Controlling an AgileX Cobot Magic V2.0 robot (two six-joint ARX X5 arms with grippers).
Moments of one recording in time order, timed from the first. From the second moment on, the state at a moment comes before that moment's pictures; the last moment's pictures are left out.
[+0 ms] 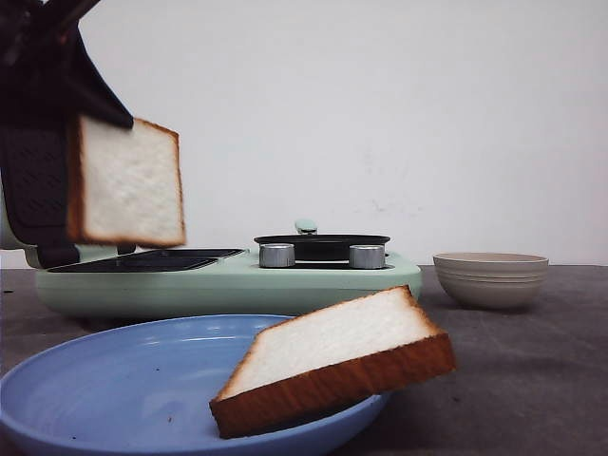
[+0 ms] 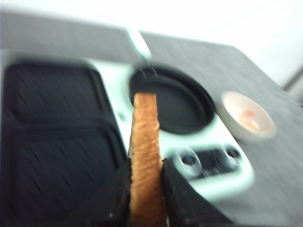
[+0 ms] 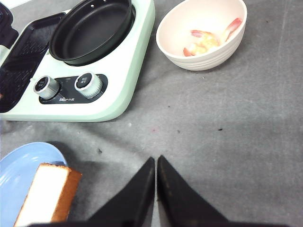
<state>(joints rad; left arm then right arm) -0.33 1.00 0.64 0.08 0.20 -0.25 0.15 0.55 0.46 -0.46 -0.29 0.37</state>
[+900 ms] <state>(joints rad) -0.32 1.61 1.24 0.01 -0.08 0.28 0.15 0.55 0.46 -0.46 -0.29 0.36</state>
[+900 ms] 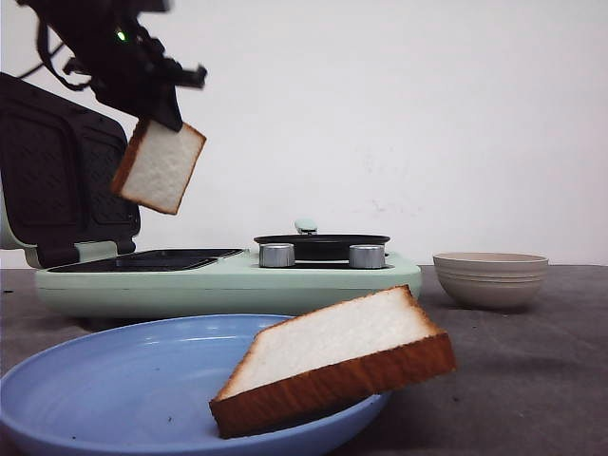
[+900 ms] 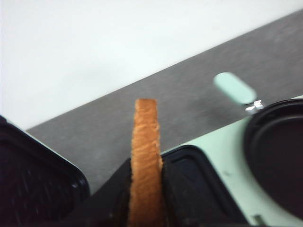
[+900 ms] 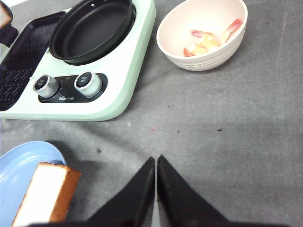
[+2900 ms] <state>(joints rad) -0.32 1.86 1.31 0.11 0.06 0.33 0.15 0.55 0.46 -0.48 -0.29 0.32</state>
